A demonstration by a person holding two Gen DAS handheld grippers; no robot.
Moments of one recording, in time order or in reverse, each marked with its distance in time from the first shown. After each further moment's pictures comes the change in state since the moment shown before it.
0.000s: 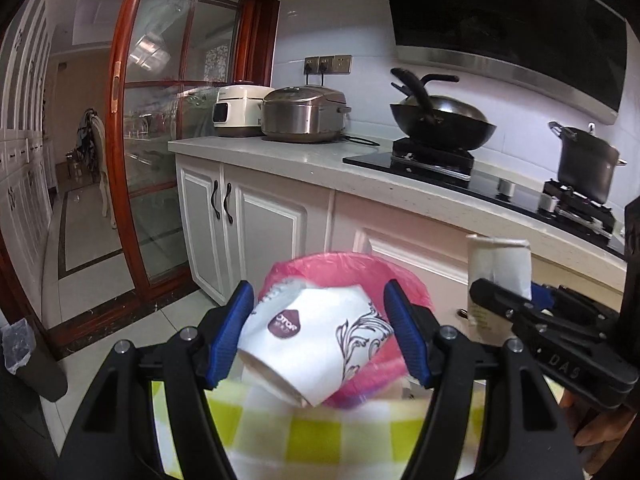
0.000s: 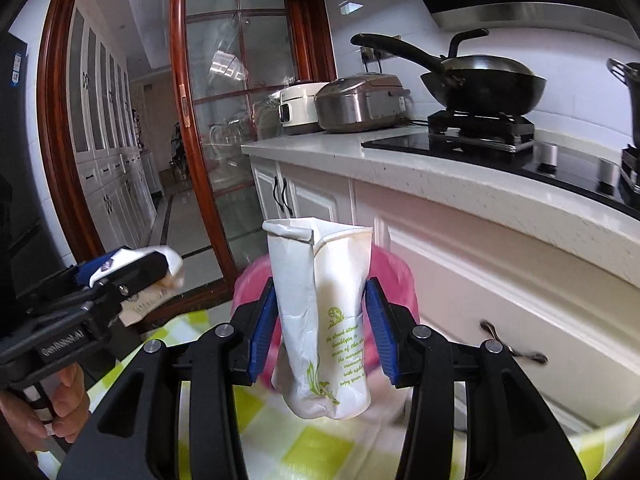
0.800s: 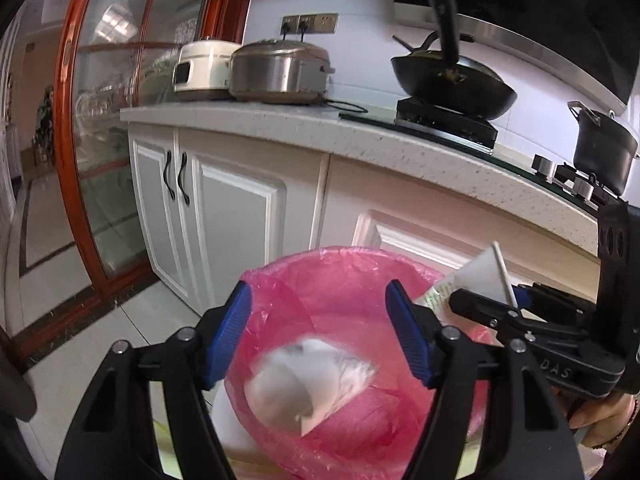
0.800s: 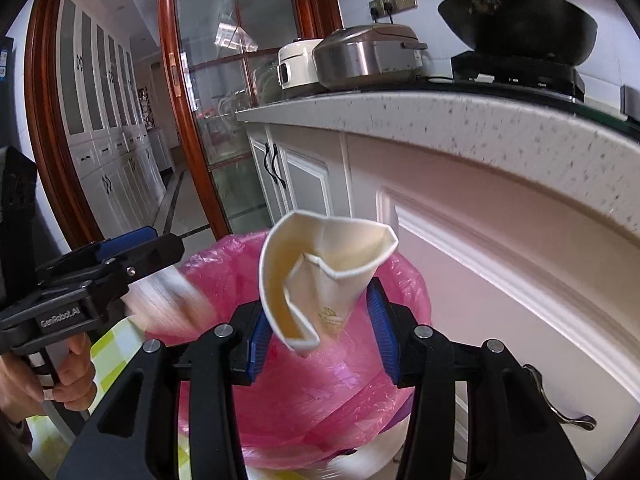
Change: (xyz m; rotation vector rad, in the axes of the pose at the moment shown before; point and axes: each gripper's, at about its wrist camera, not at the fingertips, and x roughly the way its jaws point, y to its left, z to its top) left arm 0.154 0.027 -0.008 -0.011 0.093 -0.142; right arm 0.149 -0.053 -0.006 -0.007 0.109 0.072
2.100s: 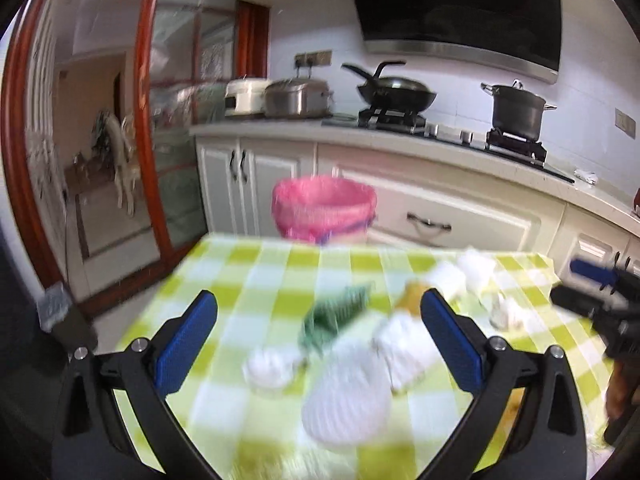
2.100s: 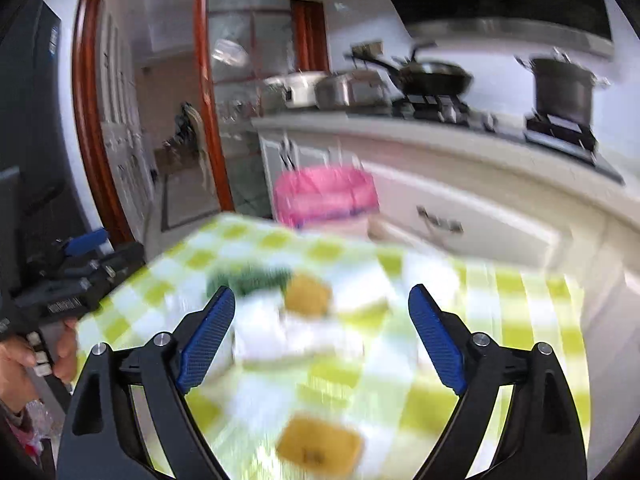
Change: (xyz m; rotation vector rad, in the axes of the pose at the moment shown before) left arm -0.403 -0.127 -0.207 0.037 -0.032 0.158; right arm -0.423 0.130 -0.231 0.001 -0.029 -0.145
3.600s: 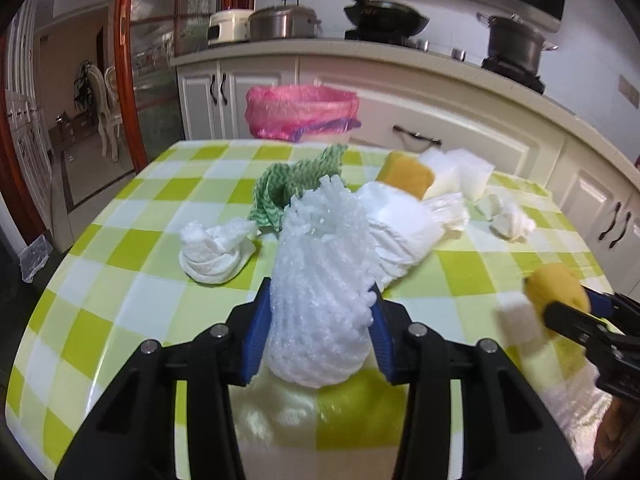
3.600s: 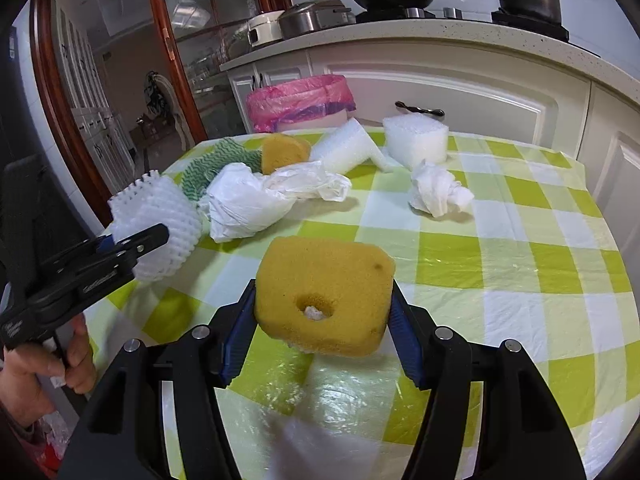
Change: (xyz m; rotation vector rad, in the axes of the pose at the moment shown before) left arm 0.042 -0.026 -0.077 0.006 0.198 -0.048; right arm 0.017 -0.004 -0.086 0.133 0.178 -0.018
